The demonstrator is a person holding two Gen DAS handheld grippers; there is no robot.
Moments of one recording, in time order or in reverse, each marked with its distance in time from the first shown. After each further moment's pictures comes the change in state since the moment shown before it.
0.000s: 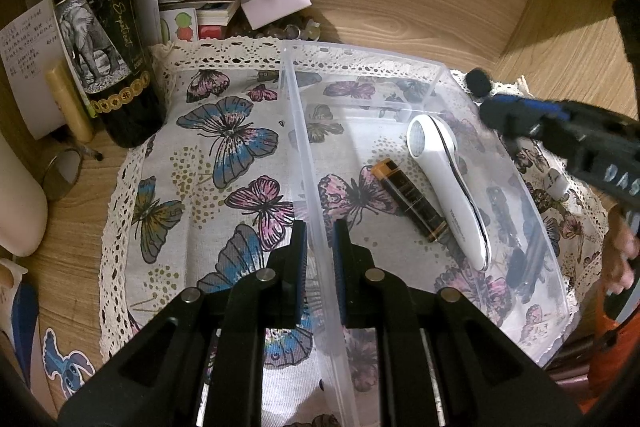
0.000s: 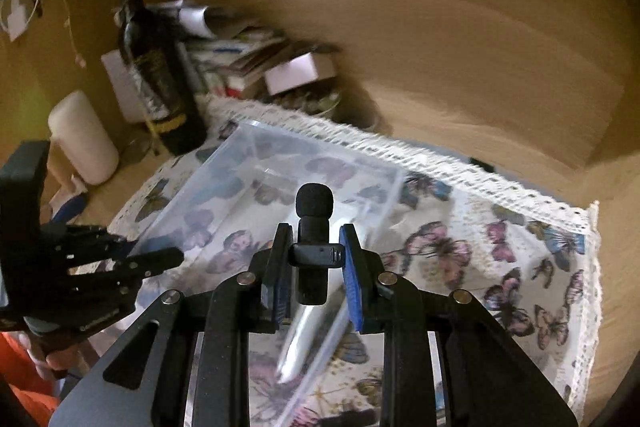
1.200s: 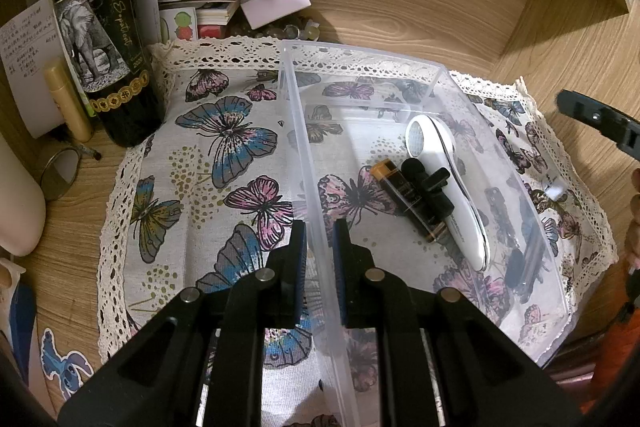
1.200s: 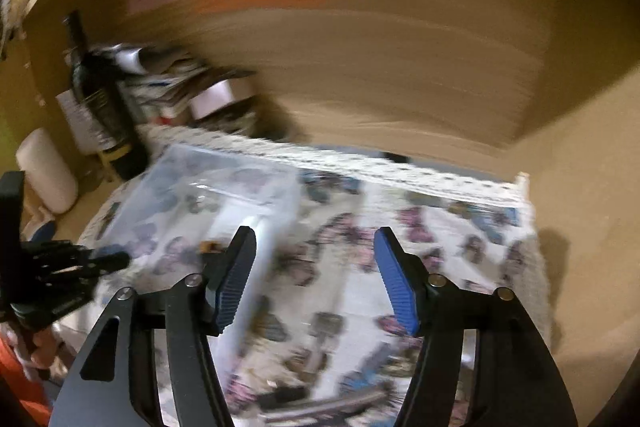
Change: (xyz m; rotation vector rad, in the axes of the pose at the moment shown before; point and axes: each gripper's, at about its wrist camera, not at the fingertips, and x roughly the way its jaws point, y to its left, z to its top) left arm 0.000 -0.001 0.001 -0.005 0.000 -0.004; right arm -0.064 -0.069 -0.018 0.146 -0.091 -0.218
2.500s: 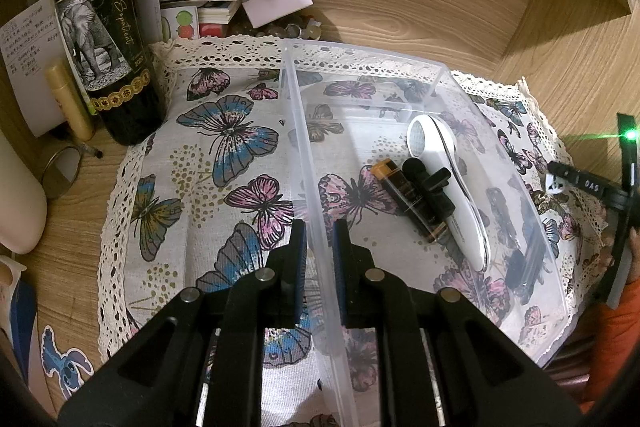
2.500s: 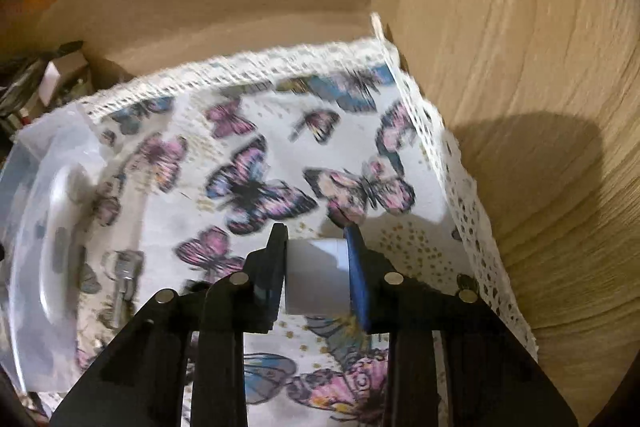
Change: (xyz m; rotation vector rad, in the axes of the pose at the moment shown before) left arm 0.000 0.000 0.000 0.003 0.002 0.002; right arm 0.048 -0.110 -0.070 0.242 0.165 -0.178
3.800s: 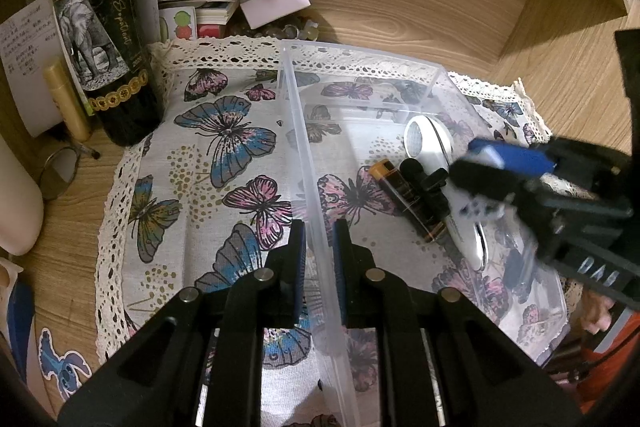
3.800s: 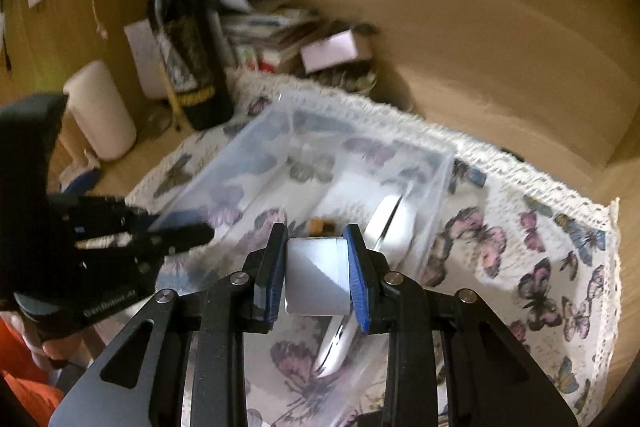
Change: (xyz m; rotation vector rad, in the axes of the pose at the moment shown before) left arm 0.000 0.001 -0.001 -0.004 -0.003 -0.013; right arm -0.037 0.217 -0.009 -0.477 -0.040 0.406
